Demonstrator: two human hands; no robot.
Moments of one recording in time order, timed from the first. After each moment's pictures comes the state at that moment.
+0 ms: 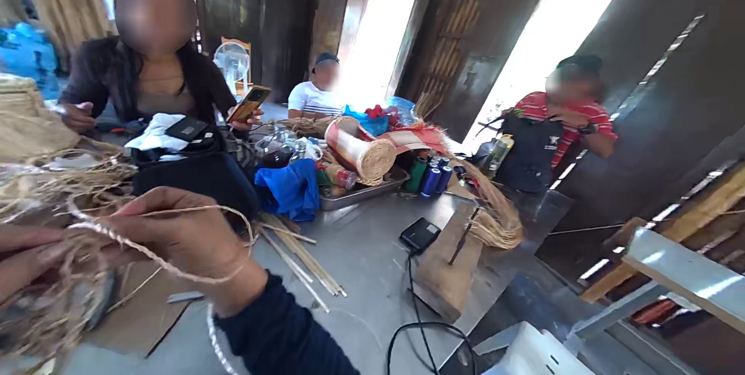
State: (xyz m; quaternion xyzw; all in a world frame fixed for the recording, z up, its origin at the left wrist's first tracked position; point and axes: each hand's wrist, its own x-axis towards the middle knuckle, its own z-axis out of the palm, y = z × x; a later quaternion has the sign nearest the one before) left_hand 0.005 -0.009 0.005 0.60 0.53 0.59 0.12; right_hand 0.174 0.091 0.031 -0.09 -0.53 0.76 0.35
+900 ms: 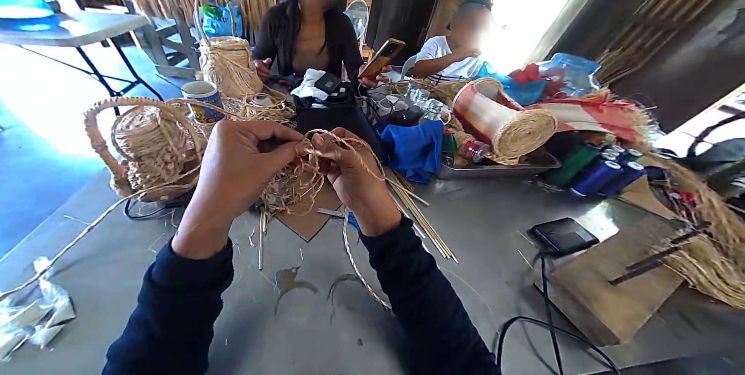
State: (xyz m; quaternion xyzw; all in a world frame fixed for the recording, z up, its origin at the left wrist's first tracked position) left_hand 0.047 -0.025 0.040 0.56 0.58 0.59 0.04; right_hand 0.174 0.081 0.021 -0.12 -0.53 0.73 0.40
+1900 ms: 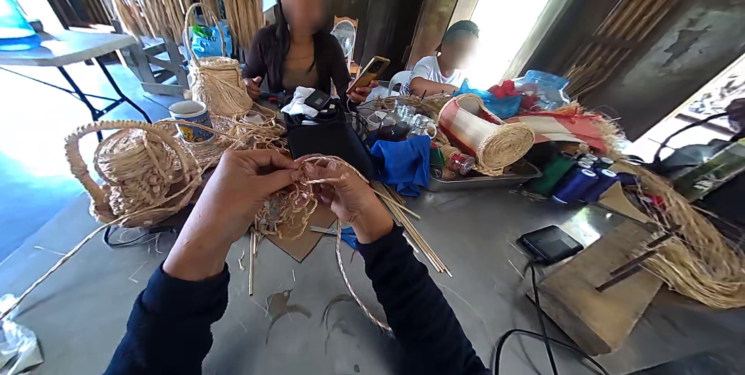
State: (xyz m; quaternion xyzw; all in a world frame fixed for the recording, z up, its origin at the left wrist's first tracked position) left_hand 0.049 -0.012 0.038 0.46 0.56 0.65 0.21; right_hand 0.170 0.113 0.013 -0.12 -0.57 0.77 0.27
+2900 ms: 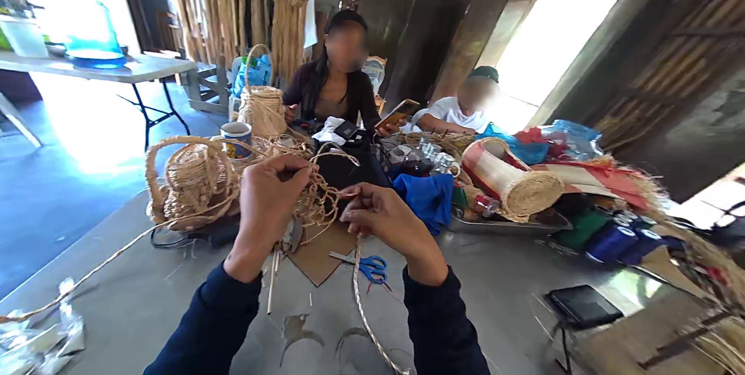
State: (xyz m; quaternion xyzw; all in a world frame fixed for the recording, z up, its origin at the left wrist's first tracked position) left_hand 0.045 -0.006 0.043 0.38 0.62 0.69 0.01; right_hand 0.207 0.106 0.052 -0.17 -0.83 0.49 0.21
